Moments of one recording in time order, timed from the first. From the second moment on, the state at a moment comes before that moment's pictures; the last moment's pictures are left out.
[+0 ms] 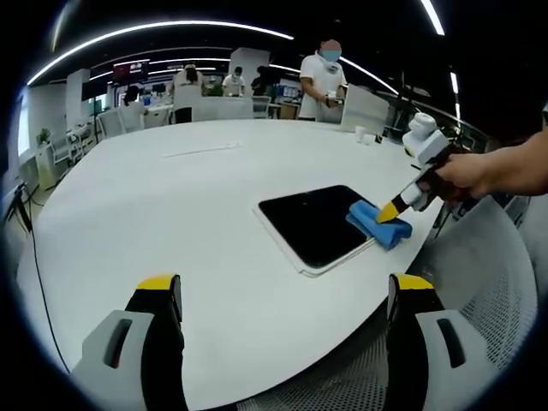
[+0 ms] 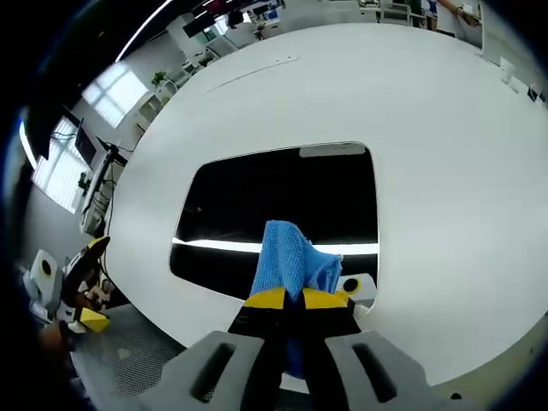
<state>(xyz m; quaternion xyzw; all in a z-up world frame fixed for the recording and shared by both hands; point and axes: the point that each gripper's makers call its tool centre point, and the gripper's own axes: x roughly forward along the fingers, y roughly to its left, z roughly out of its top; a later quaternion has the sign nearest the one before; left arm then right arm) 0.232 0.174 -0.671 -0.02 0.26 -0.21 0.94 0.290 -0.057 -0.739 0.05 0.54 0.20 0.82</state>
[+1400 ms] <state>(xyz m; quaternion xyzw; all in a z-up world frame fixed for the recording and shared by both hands) 0.232 0.174 -0.670 -0.02 0.26 -0.21 0.94 0.281 -0.063 -0.740 0.06 0.55 0.22 0.81</state>
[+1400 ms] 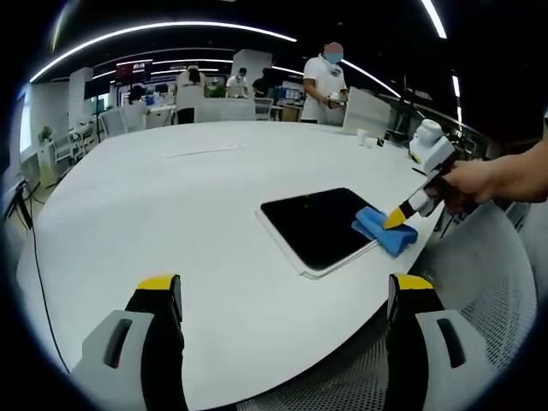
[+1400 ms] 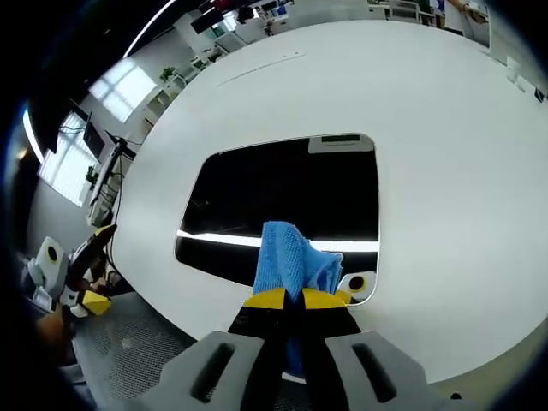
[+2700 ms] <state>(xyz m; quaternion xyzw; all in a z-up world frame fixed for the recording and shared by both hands) 0.232 0.175 -0.669 -0.03 0.26 -0.21 0.94 0.285 -0.105 -0.740 0.05 0.55 0.20 0.81</state>
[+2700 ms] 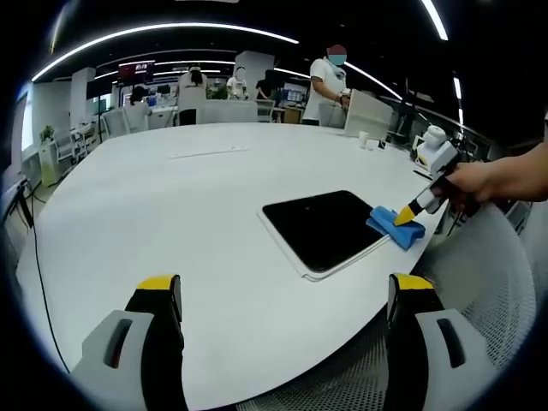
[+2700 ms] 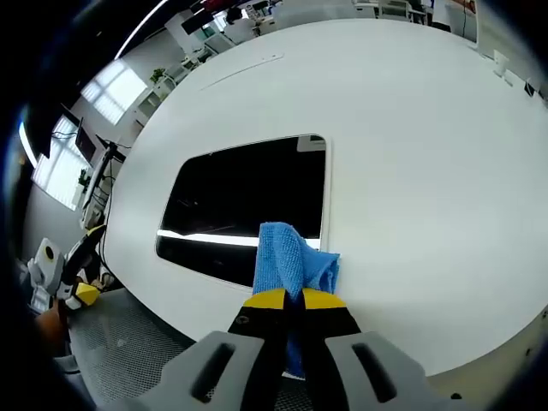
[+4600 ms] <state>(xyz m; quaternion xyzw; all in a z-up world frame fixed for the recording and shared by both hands) 0.235 0.178 -0.671 -0.03 0.26 -0.20 0.94 0.386 -0.092 -0.742 0.03 0.54 0.20 0.81</state>
